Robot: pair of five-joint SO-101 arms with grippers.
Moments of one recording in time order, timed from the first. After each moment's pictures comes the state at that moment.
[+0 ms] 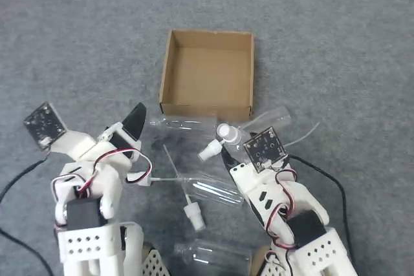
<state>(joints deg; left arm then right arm) -12.7 -79.1 71.3 60.6 38.7 -31.5 -92.2 88.5 43.6 4.6</state>
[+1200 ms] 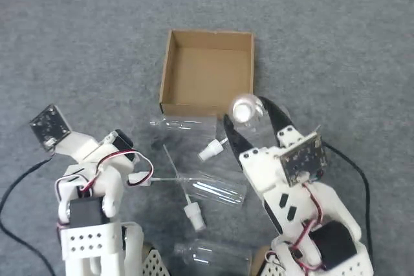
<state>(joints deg) -12.7 -79.1 74.4 60.6 38.7 -31.3 -88.4 61.8 44.5 4.6</state>
